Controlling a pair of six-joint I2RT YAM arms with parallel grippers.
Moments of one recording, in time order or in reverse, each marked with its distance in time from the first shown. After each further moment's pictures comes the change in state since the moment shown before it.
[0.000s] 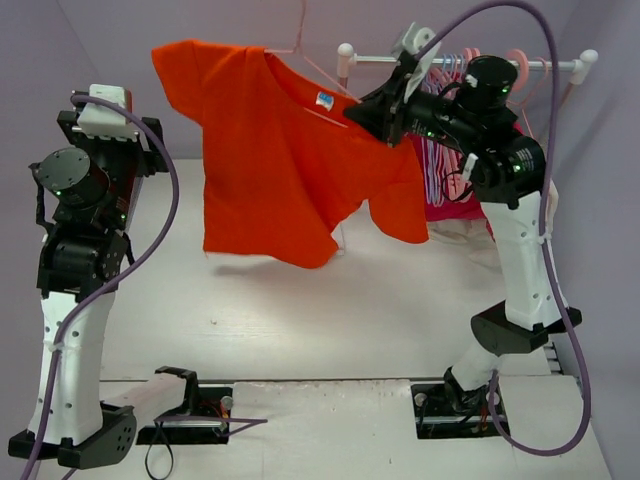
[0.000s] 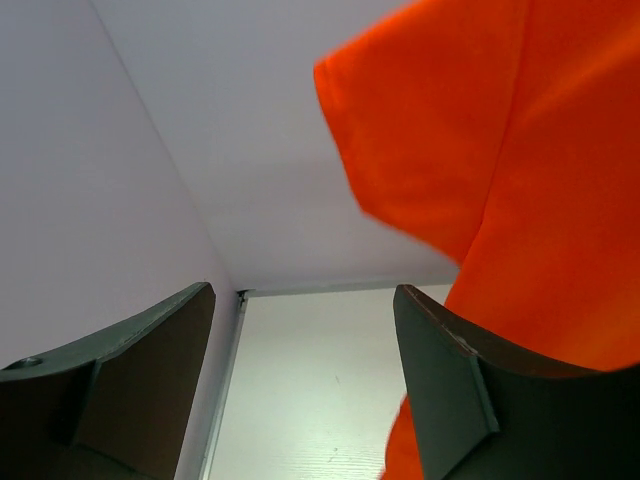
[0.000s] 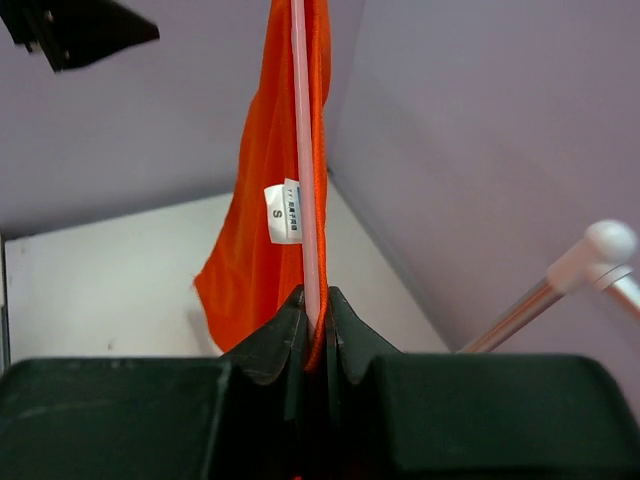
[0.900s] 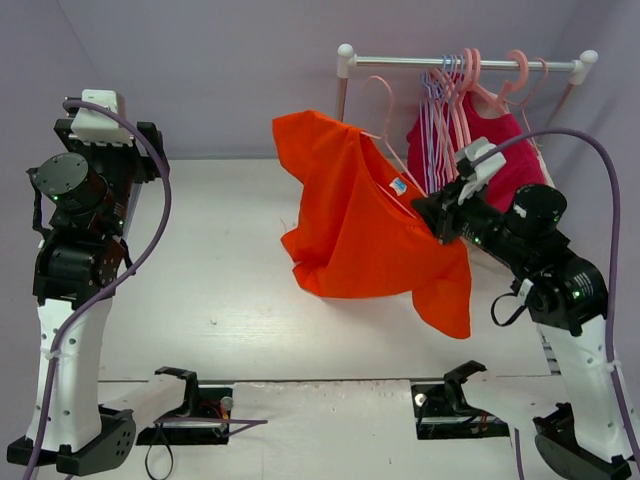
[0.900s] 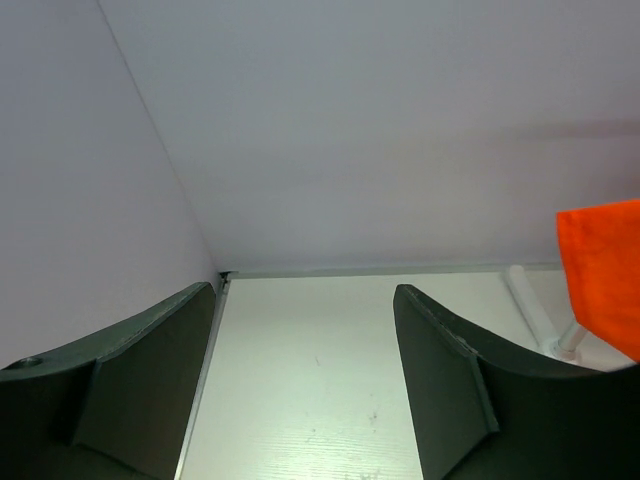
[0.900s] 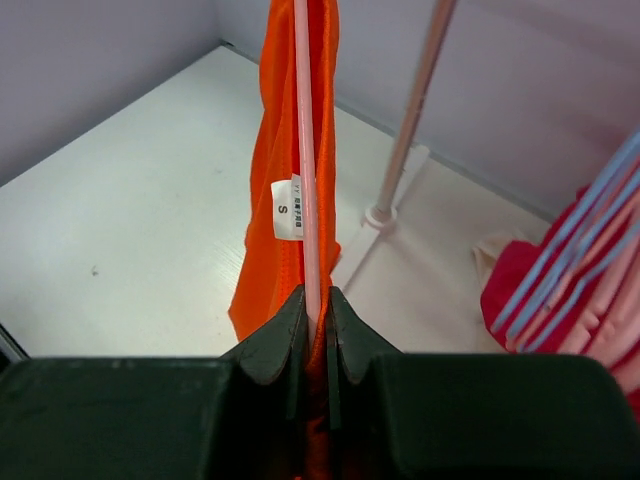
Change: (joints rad) left arm 0.000 -0.028 0.010 -0.050 -0.020 -0.066; right arm -0.008 -0.693 -0.827 0.004 0.421 0.143
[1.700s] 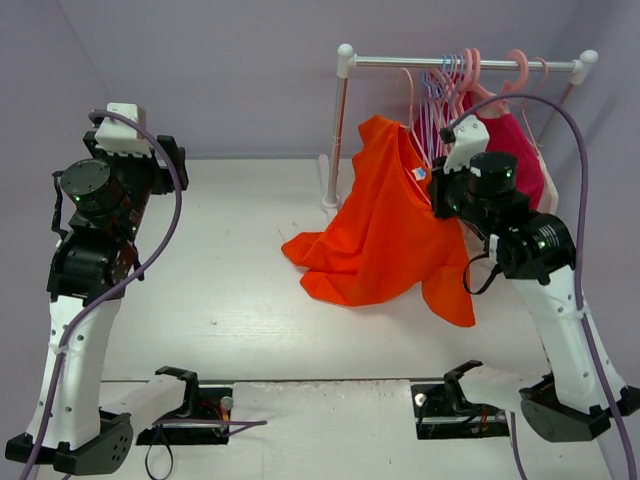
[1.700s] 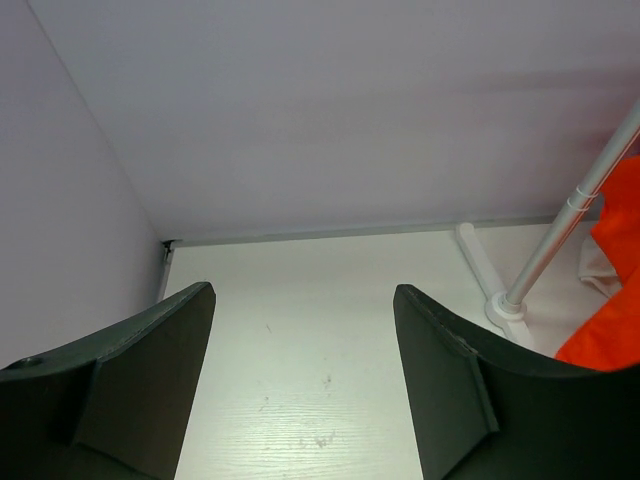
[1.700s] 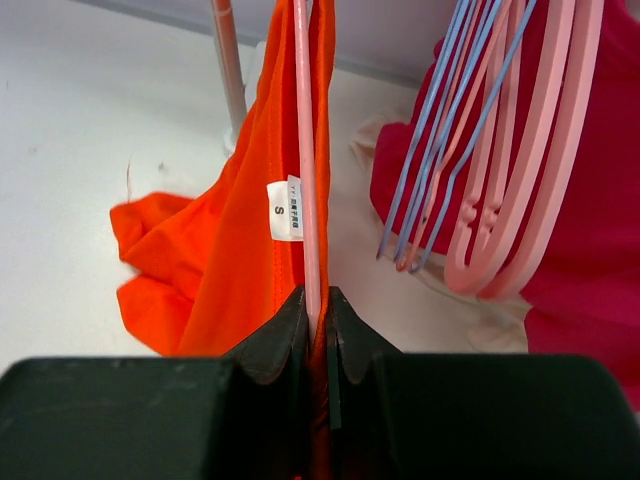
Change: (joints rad) left arm -0.033 -0.024 -0.112 -0.003 0.058 -0.079; right arm 0.000 0.188 0.111 -0.155 0.413 0.068
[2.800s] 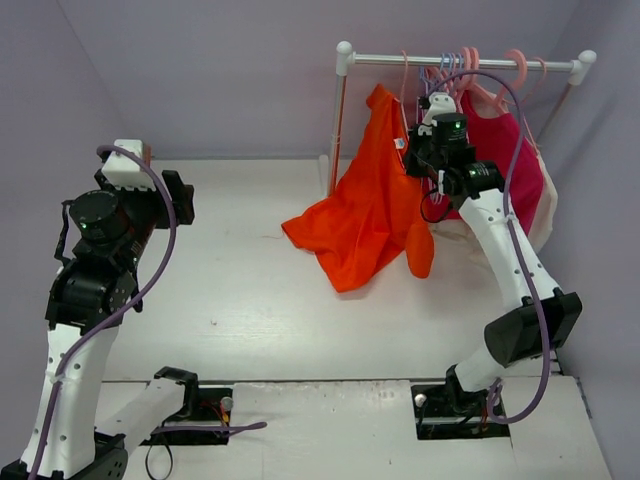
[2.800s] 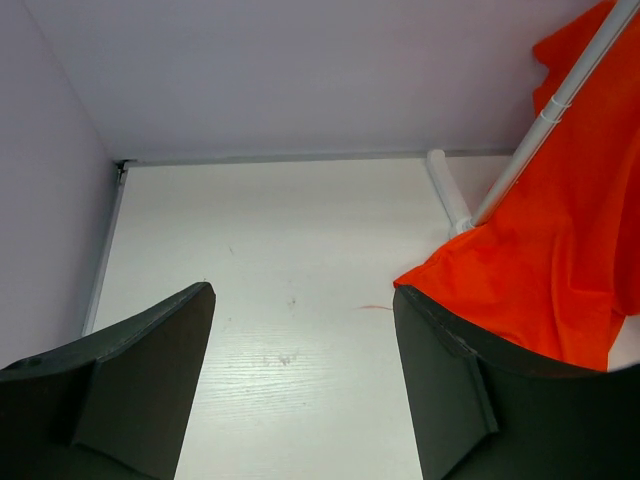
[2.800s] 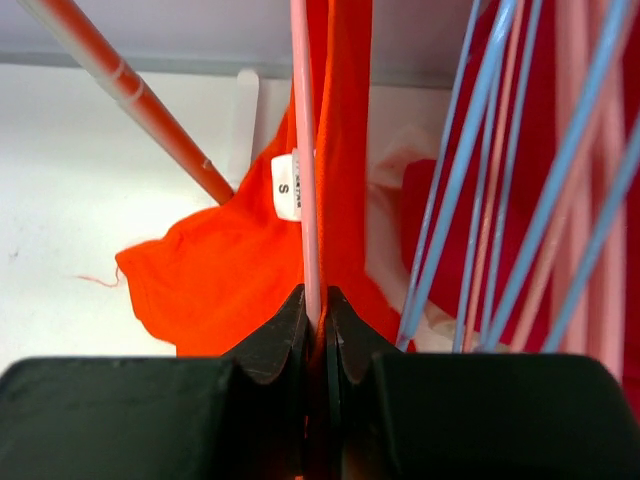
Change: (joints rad) left arm -0.016 -0.134 -0.149 -0.118 0.021 -0.103; right arm -0.188 0.404 0.018 0.313 -0.151 0.135
